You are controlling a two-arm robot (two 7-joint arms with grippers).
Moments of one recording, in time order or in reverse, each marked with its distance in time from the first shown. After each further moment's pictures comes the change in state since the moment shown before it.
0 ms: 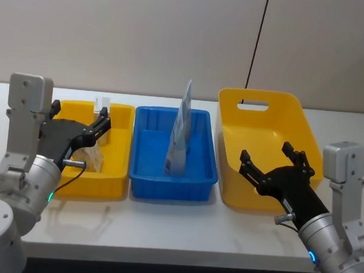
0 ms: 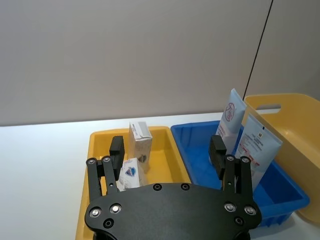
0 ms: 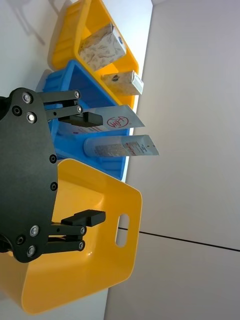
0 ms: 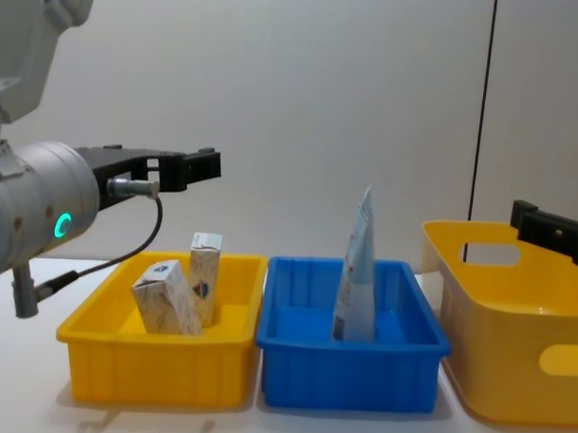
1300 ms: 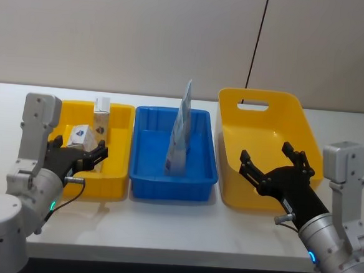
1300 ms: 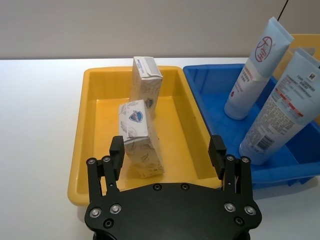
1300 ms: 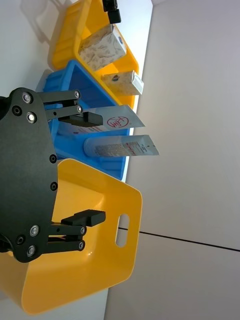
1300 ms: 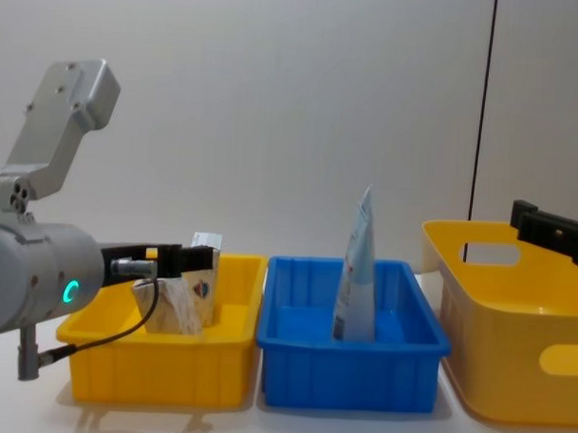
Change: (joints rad) left arm -0.063 -0.048 -0.031 0.169 -0.032 0.157 -0.039; right arm 0.000 0.000 0.000 0.000 0.000 0.000 0.000
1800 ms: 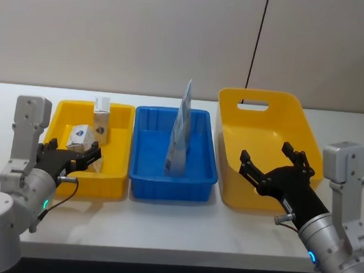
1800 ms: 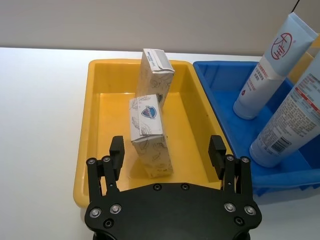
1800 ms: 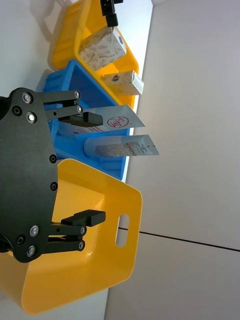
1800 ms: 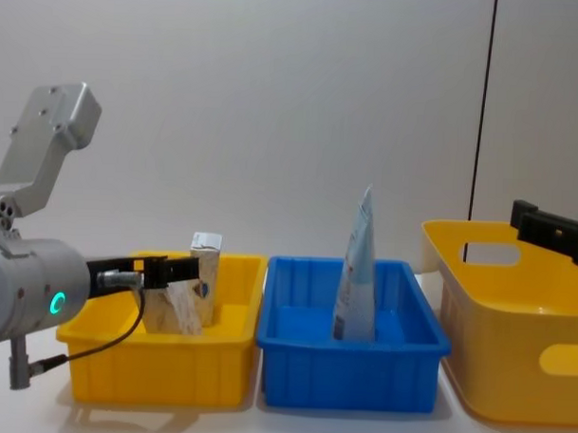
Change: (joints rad) left arm -0.032 -0.007 -0.036 0.094 -0.023 -0.032 -0.051; right arm 0.000 0.000 0.000 0.000 0.000 0.000 0.000
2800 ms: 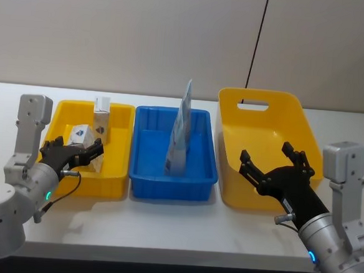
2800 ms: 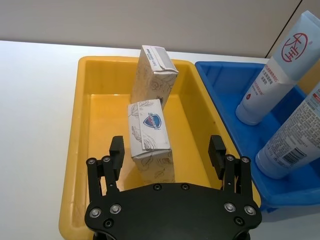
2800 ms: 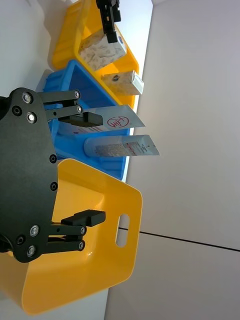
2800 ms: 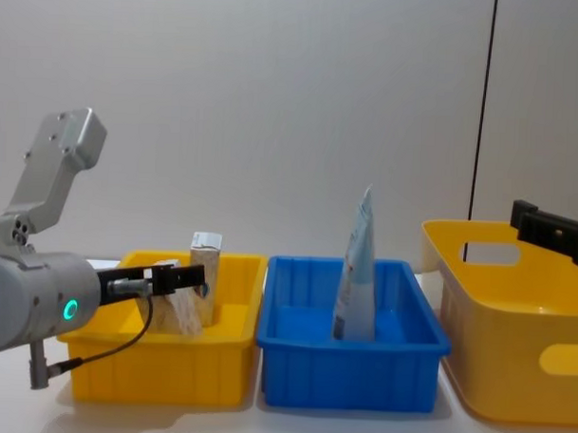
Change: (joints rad) left arm -0.105 -0.032 -0.019 0.210 -0.009 -0.077 -0.101; right arm 0.000 0.000 0.000 0.000 0.000 0.000 0.000
